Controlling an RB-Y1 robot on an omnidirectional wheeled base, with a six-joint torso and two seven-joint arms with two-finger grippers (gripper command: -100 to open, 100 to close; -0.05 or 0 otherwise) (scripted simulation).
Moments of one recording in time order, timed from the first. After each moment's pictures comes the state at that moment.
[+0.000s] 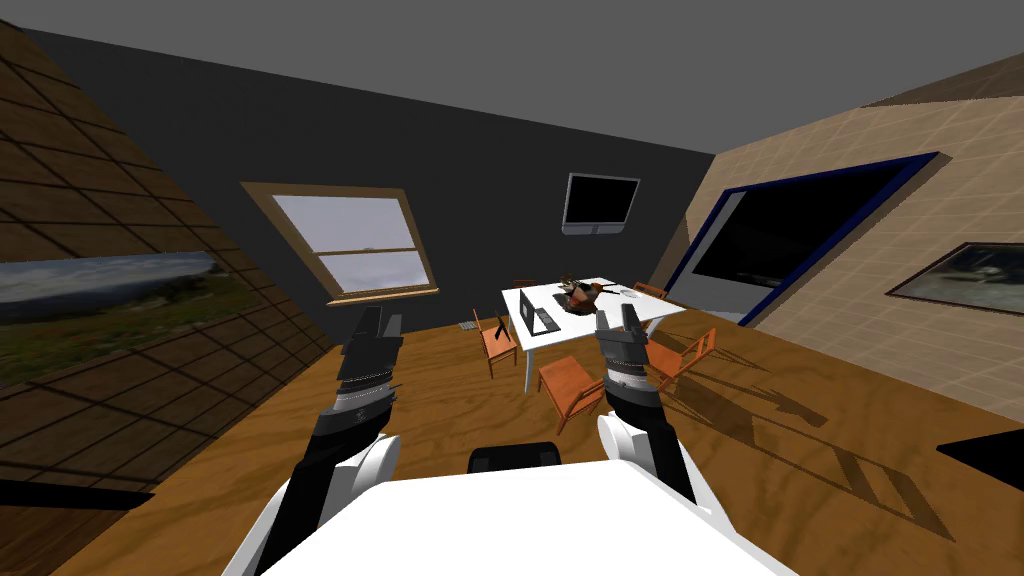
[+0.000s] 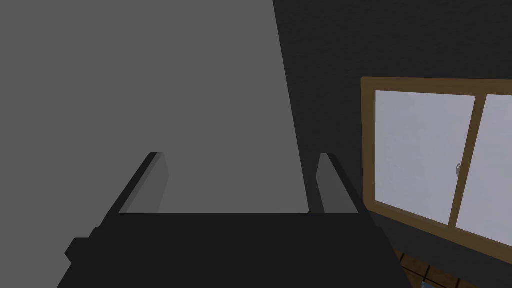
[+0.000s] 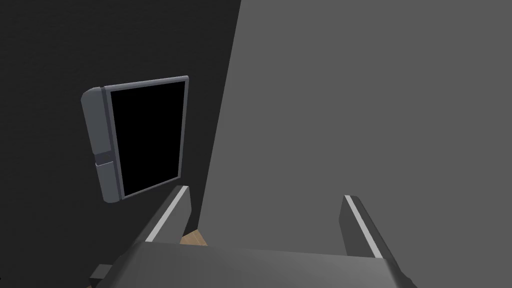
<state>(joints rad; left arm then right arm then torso) 0.55 0.04 0.06 -2.38 -0.05 -0.46 -0.12 0.52 0.01 -0.01 -2.24 -0.02 -0.60 -0.03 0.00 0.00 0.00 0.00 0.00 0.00</state>
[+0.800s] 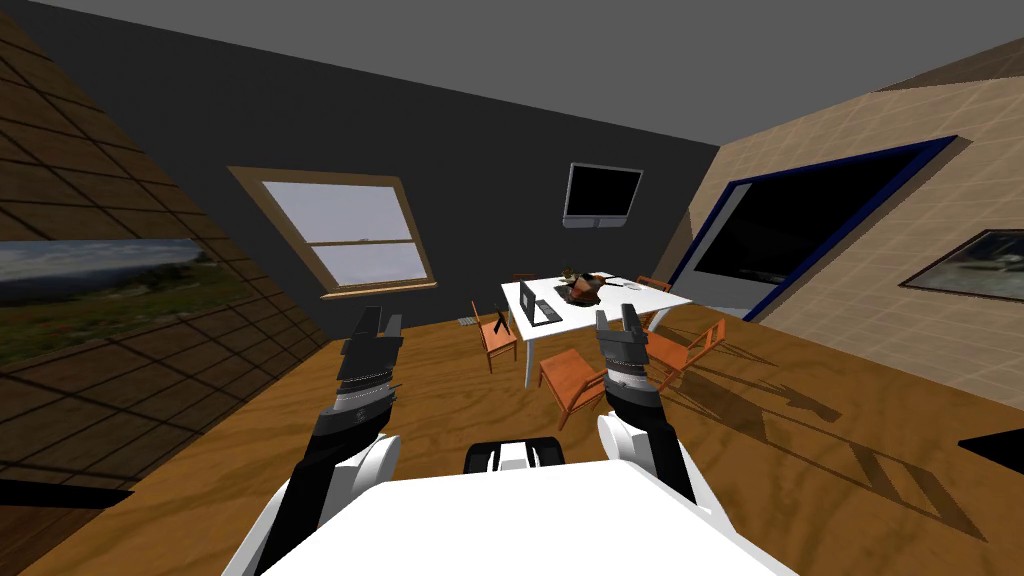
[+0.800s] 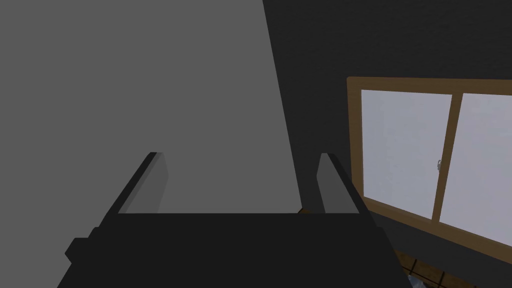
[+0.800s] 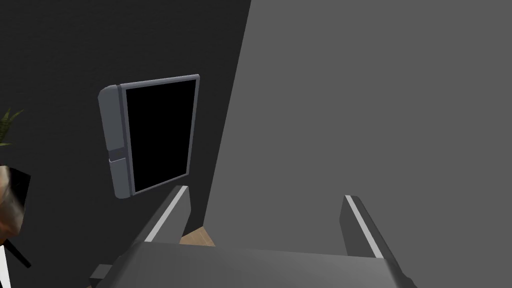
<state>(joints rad) 0.55 0.04 0.06 -2.38 -0.05 -0.46 -0.12 0.52 0.01 -0.01 -2.24 -0.02 -0.60 -0.03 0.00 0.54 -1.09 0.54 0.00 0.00</state>
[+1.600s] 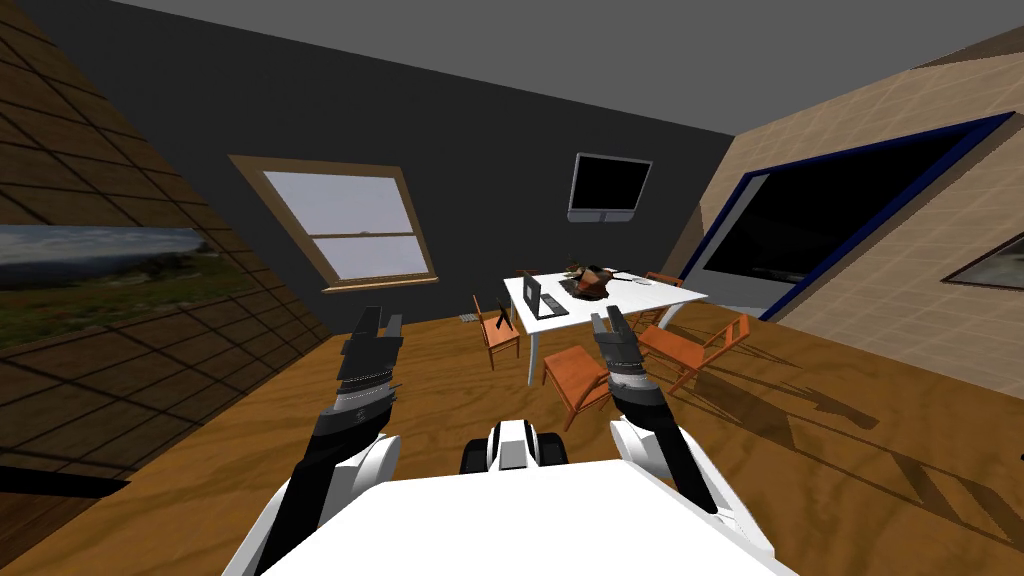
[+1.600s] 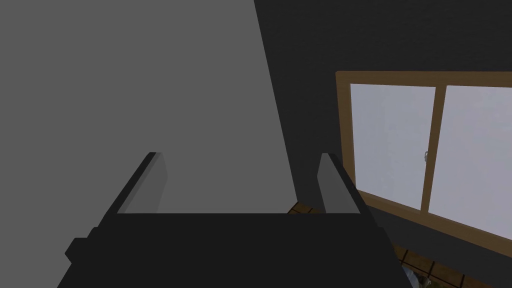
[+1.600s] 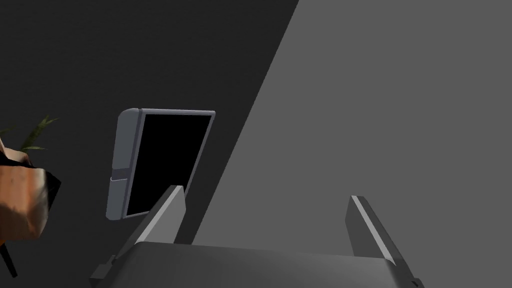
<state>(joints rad) 0.55 0.04 0.06 -2.38 -0.05 -0.46 -0.12 0.52 -0.13 -0.03 -2.22 0.03 -0.56 0.02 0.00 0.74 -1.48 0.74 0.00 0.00</state>
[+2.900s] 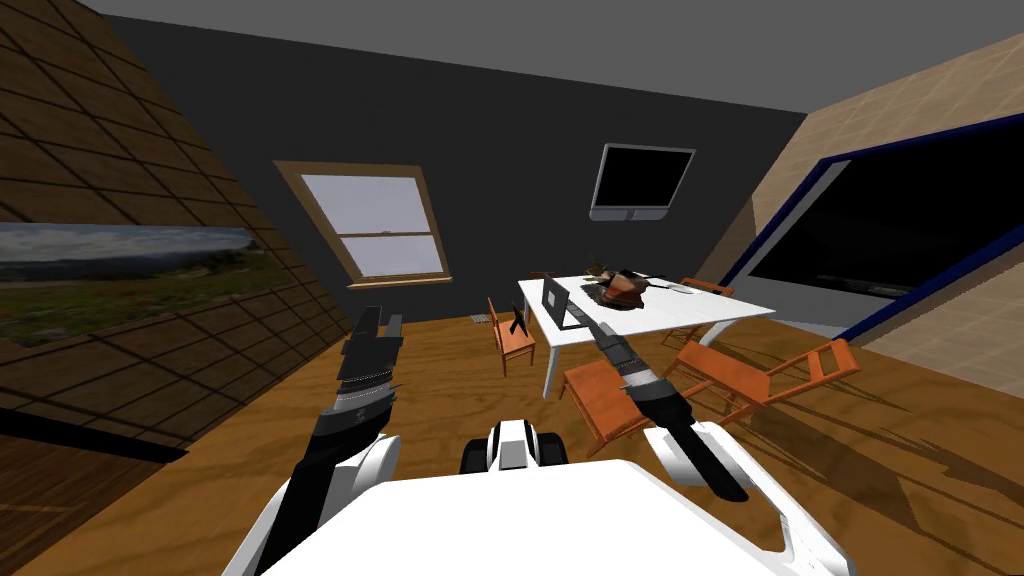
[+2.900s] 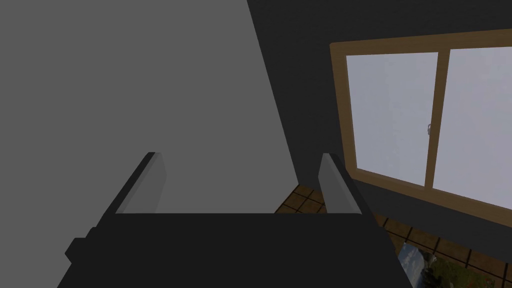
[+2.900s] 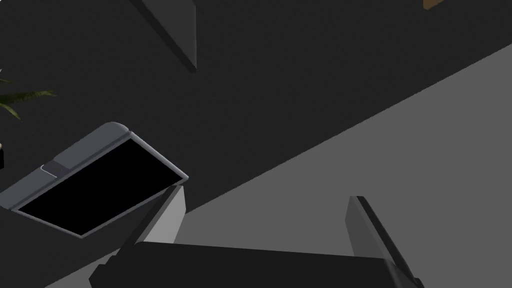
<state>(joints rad) 0.55 0.04 0.06 -2.38 -0.05 -0.46 -0.12 0.55 -0.37 -0.14 -2.18 0.29 -0.36 0.24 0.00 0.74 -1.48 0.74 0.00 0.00</state>
